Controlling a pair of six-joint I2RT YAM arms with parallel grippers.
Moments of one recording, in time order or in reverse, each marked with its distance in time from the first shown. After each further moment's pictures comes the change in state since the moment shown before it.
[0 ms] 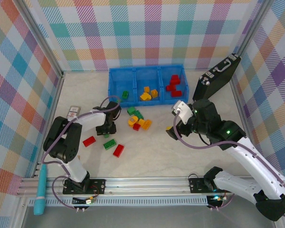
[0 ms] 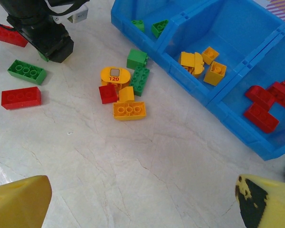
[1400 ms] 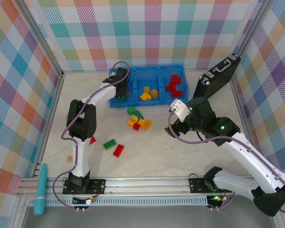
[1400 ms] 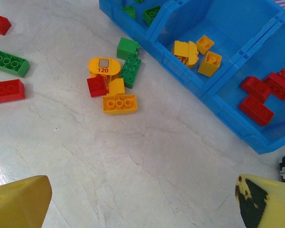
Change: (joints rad) left arm 0.040 0.447 0.790 0.128 -0.005 0.093; right arm 0.000 0.066 0.013 0.003 0.045 -0.008
